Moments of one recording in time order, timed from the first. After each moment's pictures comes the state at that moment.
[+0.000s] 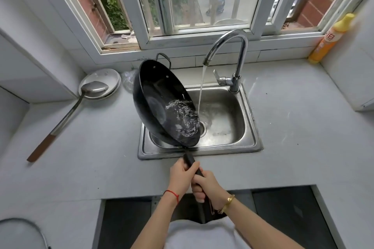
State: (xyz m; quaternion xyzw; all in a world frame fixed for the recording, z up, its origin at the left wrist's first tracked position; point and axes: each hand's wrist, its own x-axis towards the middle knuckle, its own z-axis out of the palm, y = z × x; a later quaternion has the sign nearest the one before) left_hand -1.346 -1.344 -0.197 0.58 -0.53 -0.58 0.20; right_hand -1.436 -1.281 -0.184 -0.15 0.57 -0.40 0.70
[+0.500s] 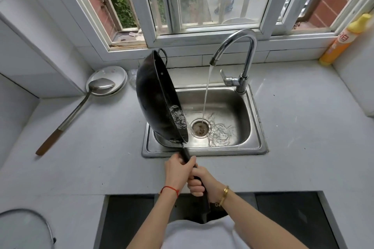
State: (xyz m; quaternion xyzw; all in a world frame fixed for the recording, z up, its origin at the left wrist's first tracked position) left_hand -1.339 -1.360 -0.182 0.64 -0.57 -0.47 0.22; right_hand -1.435 -1.308 -0.197 -0.12 0.46 -0.37 0.79
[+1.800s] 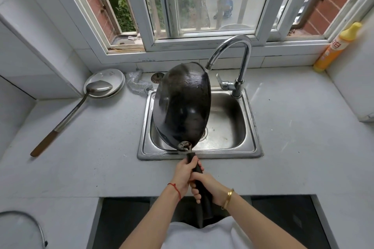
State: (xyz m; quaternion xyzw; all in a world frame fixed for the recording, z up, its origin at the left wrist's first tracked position) left_hand -1.369 -1.354 -0.201 0.50 -0.29 -0.78 0.23; right_hand -1.460 -1.293 -0.203 -0.12 0.56 -0.30 0.76
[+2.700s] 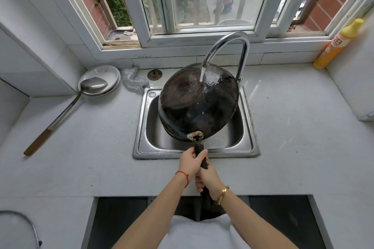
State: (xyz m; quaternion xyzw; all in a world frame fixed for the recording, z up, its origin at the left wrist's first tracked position) left_hand -1.409 -1.369 -0.208 0.55 -0.46 -0.67 0.19; right_hand -1.467 -1.308 -0.212 -0.07 0.68 -0.37 0.63
